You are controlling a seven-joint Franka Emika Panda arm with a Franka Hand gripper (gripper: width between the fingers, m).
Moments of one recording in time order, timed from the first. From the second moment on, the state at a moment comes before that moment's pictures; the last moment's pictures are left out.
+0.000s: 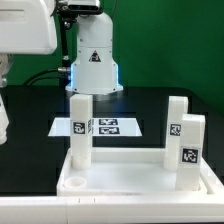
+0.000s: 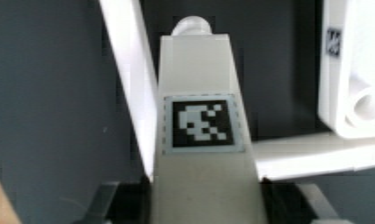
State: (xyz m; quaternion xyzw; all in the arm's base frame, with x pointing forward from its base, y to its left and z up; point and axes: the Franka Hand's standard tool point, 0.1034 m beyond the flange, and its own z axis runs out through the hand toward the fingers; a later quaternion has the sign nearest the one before) arm 0.576 -0.173 0.160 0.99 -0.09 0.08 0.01
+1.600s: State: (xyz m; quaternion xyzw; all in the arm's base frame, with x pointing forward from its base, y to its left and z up) arm 0.616 -0.063 0.147 0.97 -0.08 0.23 0.03
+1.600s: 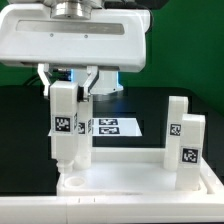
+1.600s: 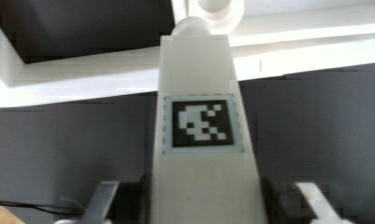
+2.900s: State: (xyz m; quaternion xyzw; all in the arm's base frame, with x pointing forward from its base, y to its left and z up) arm 0.611 -0.052 0.113 0.97 -0.08 0.23 0.04
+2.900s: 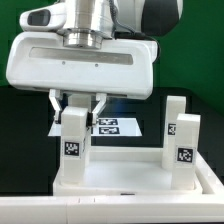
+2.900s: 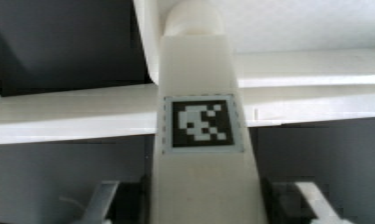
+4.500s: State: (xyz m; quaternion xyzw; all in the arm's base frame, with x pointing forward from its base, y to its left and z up) arm 0.617 -0.055 0.115 0.99 -0.16 0.02 -0.05
